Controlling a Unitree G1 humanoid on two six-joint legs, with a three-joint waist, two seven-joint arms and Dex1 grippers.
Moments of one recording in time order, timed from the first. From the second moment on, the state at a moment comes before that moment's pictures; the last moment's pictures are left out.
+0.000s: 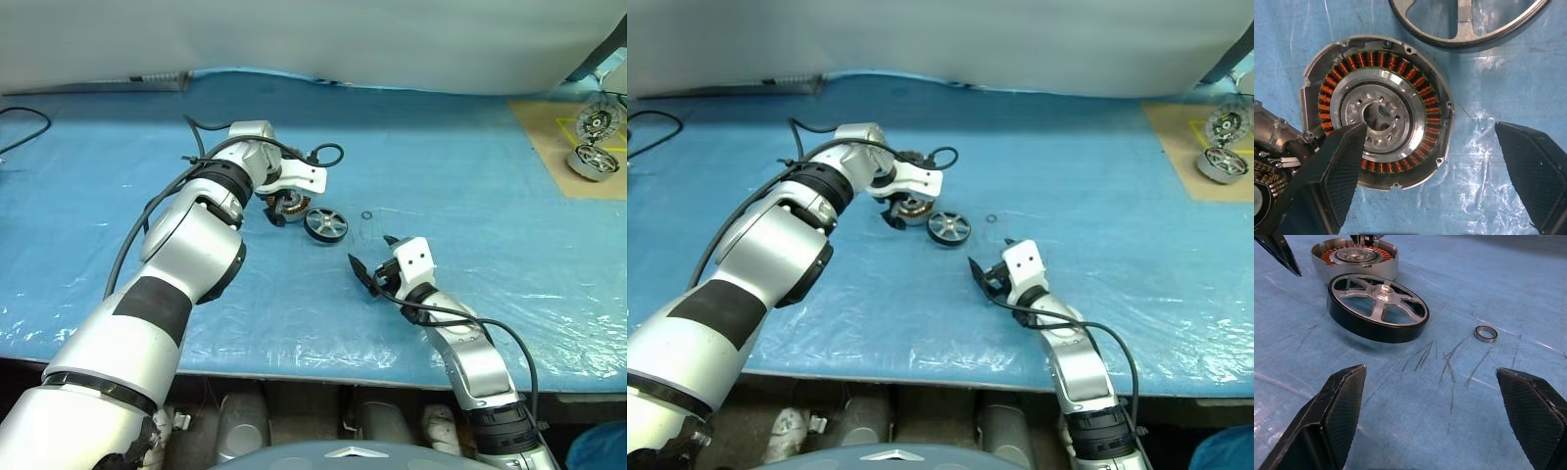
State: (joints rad) left arm -1.49 0.17 -0.51 1.39 0.63 0.00 -1.21; right arm -0.04 -0.26 0.10 -0.22 0.07 0.29 0.35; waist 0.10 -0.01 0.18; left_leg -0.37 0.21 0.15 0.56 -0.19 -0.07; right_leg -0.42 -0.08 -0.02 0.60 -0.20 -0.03
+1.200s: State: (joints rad) left arm -1.42 0.16 -0.51 1.37 0.63 0.01 -1.14; right arm -0.05 -0.23 0.09 -0.23 0.06 0.29 0.28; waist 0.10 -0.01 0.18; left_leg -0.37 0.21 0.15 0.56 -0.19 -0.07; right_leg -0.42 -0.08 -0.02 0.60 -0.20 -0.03
